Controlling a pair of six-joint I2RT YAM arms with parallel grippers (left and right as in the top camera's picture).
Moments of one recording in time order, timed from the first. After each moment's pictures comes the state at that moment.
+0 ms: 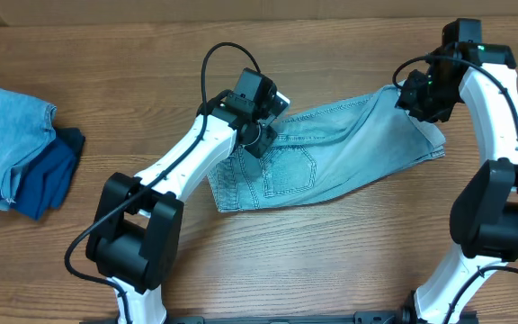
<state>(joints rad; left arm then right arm) -0.48 1.96 1.44 -0.62 0.07 0.21 -0.13 2.02 1.77 -1.12 -0.20 0.31</state>
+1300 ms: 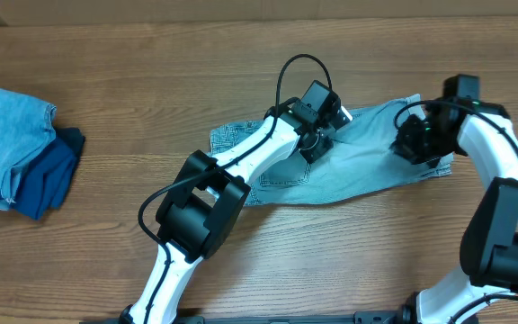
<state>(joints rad) -0.68 2.30 1.74 -0.54 0.10 0.27 -0.18 1.85 1.26 -0.84 -0.36 0.42</state>
